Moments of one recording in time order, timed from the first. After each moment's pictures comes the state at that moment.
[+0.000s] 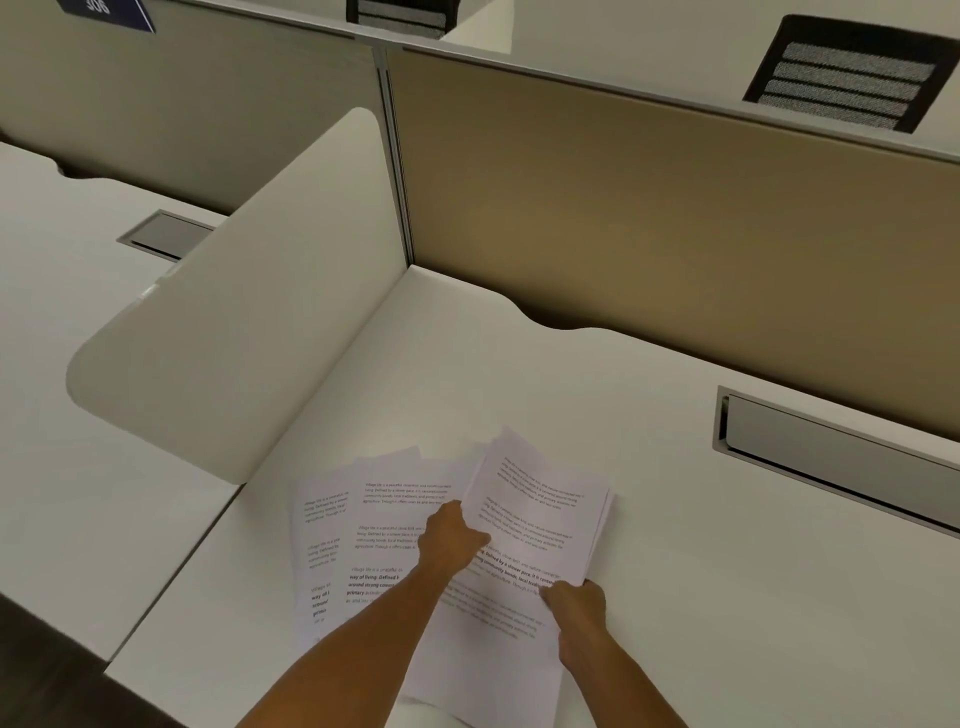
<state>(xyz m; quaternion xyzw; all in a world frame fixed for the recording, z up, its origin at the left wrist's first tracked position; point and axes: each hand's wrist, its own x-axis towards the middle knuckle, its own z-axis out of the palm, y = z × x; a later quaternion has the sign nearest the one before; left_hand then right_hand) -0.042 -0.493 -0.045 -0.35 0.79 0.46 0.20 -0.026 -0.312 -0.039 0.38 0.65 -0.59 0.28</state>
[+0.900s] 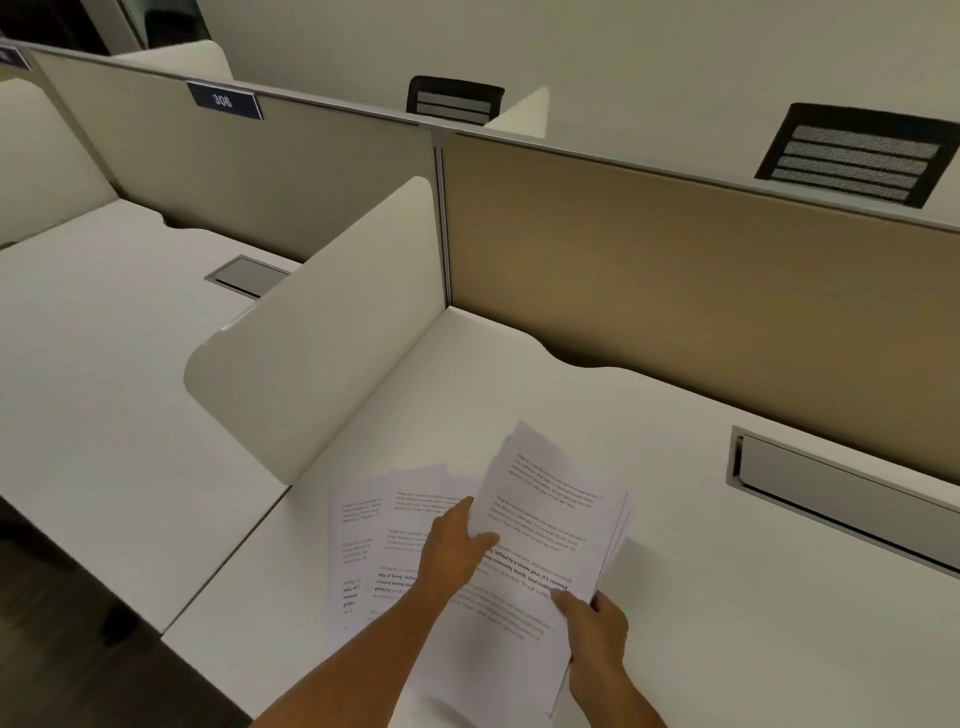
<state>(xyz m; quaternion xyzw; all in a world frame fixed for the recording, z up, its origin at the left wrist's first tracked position) 0.002 -0.499 0.000 -0.27 0.82 0.50 0.05 0.010 -0.307 0.010 0.32 0.64 -0.67 0.22</state>
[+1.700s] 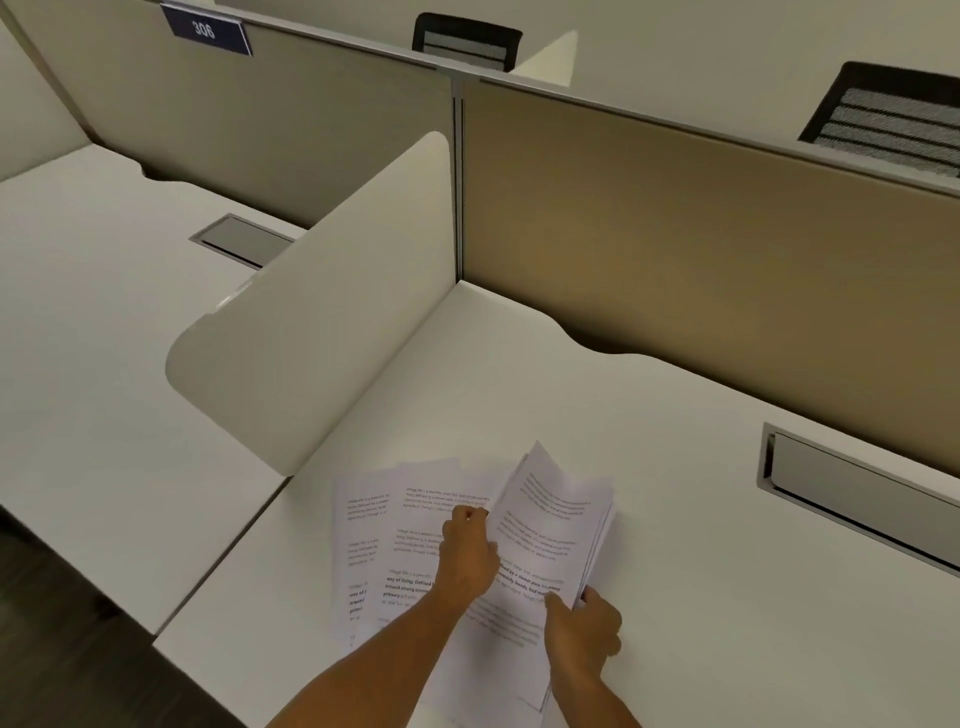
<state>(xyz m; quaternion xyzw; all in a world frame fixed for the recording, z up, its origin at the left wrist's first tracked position) -0.016 -0.512 -0.052 -0.27 0.88 0.37 0.10 0.000 -0.365 -0.011 0.30 0.82 -0.45 0.20</state>
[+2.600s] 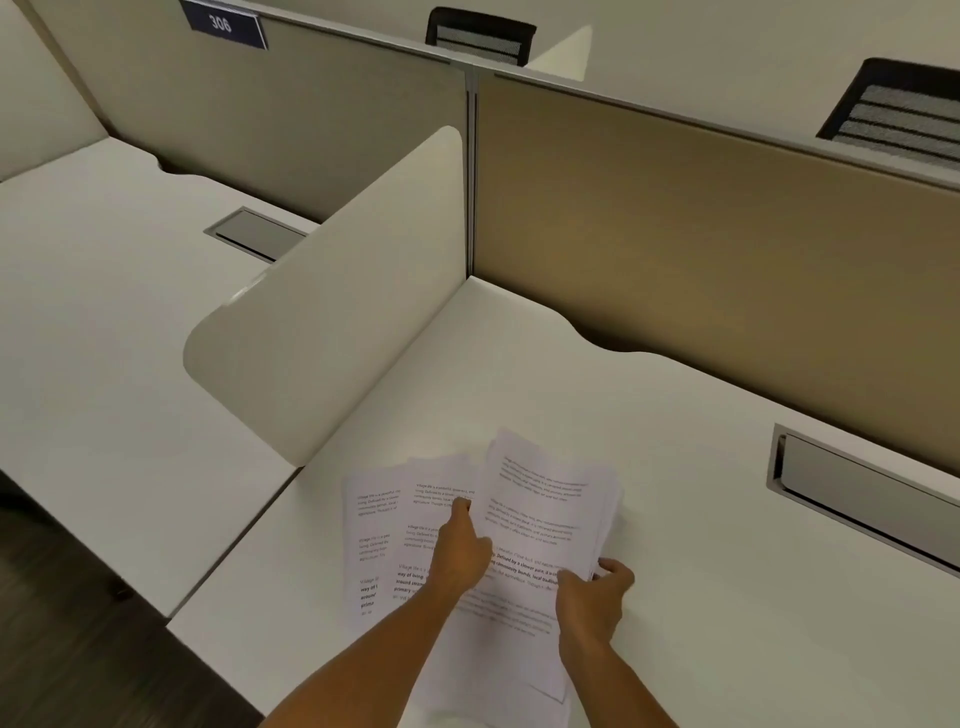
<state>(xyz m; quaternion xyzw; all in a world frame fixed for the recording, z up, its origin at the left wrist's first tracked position) -0.003 -0.527 -0.036 -0.36 0.76 0.52 0.10 -0.017 -0.370 -0.011 0.34 0.75 -0.55 0.16</state>
